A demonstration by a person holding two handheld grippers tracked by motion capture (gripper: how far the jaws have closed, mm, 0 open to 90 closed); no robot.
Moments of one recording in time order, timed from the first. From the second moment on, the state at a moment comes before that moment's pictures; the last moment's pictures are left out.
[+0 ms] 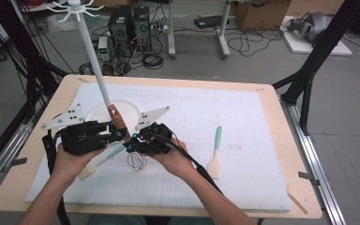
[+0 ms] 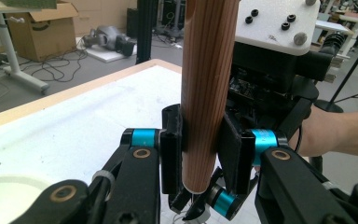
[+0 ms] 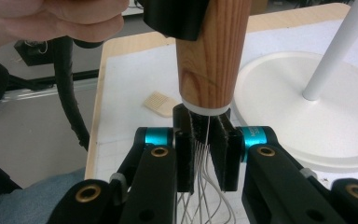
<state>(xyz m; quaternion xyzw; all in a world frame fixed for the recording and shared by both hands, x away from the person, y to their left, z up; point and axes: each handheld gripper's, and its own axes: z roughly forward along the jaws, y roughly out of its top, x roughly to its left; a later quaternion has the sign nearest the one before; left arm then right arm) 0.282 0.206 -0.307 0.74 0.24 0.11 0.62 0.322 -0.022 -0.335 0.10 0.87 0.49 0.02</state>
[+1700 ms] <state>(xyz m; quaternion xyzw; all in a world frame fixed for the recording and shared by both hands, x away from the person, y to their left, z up) 0.300 0.238 -0.289 0.77 0.18 0.08 0.60 0.336 -0.147 -0.331 0.17 0.81 0.55 0.02</state>
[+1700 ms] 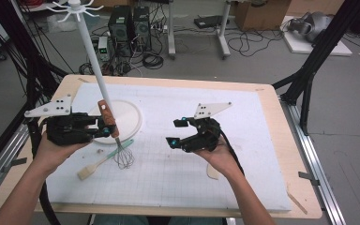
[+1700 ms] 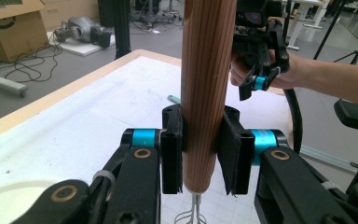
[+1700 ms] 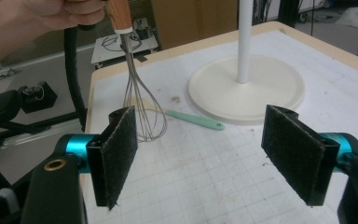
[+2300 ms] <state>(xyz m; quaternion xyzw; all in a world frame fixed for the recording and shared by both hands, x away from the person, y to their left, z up) 0.308 0.256 -0.282 0.78 0.16 0.08 0.60 0.332 -0.164 -0.333 0.17 0.82 0.55 0.02</state>
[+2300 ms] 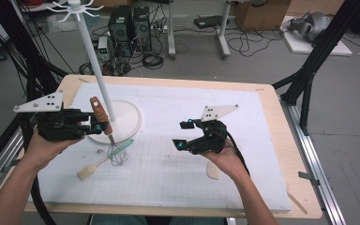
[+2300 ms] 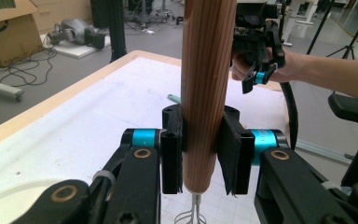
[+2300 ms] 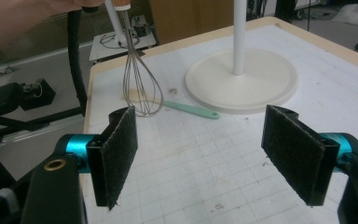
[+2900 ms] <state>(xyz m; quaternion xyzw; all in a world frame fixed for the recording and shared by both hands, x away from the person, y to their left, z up) 0.322 0.272 -0.261 0.78 0.16 0.08 0.60 0.326 -0.177 -0.334 0.18 0.82 0.55 0.02</state>
